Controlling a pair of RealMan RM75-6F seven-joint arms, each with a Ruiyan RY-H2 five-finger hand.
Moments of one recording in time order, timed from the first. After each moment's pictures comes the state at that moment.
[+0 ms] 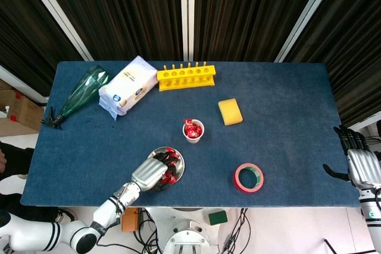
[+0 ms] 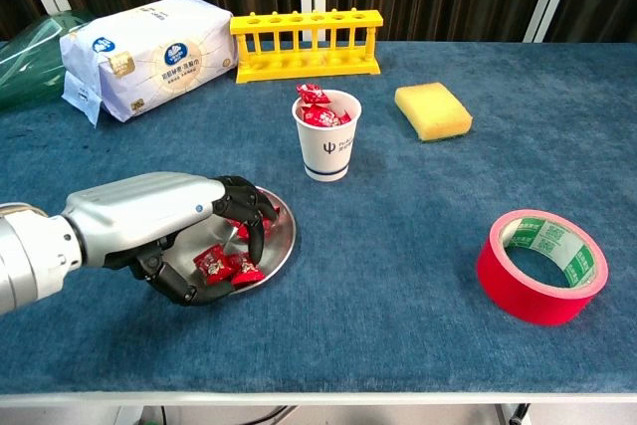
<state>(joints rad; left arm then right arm) -0.62 -1.61 0.03 -1.70 1.29 0.98 0.35 0.14 -1.04 0.08 -1.62 -1.39 1.31 0.12</state>
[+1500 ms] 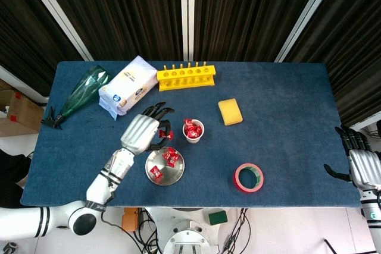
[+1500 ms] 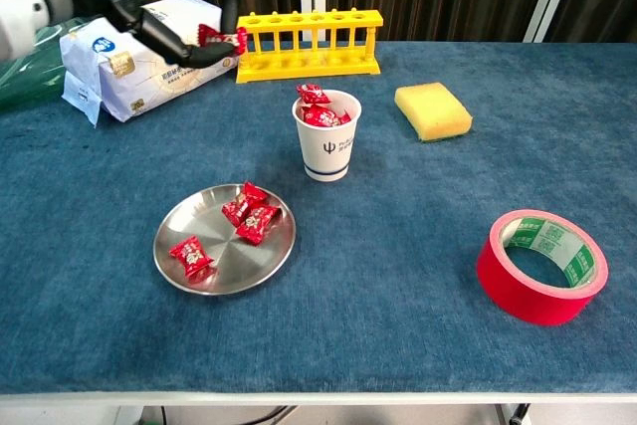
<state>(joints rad) -0.71 -1.46 -0.28 -1.89 1.12 1.10 0.42 0.13 -1.04 0.08 -1.62 -1.40 1.33 0.13</state>
